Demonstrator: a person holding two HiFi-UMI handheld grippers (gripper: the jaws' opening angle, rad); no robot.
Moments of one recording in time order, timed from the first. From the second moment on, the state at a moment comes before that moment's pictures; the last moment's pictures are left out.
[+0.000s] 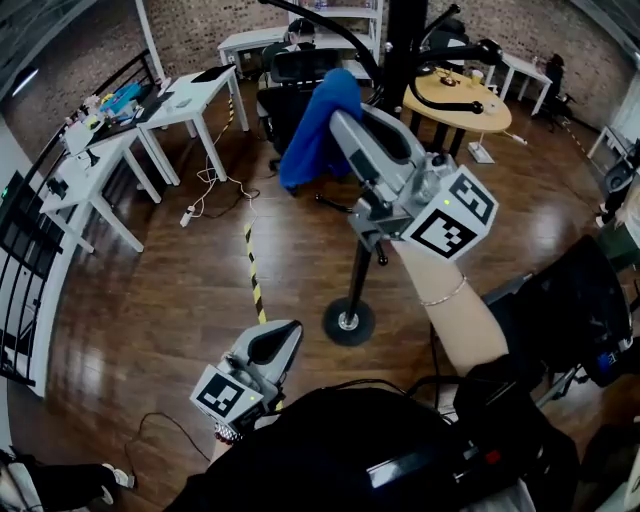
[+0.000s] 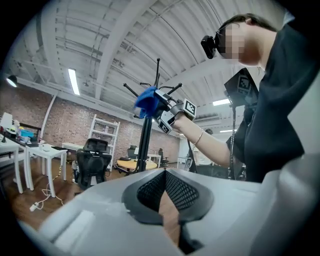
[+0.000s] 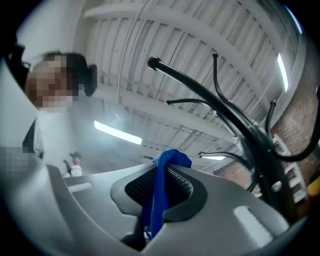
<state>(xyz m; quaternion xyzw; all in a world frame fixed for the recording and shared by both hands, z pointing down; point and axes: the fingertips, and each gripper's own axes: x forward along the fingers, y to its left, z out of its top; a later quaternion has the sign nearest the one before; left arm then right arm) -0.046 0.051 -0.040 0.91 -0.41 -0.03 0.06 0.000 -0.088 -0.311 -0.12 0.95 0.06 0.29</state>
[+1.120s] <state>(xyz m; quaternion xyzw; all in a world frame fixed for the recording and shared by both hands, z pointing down) 0.005 0.025 -0.057 0.94 -0.34 -0.02 0.00 0.069 -0.190 -0.223 -0.39 0.85 0.35 0.04</state>
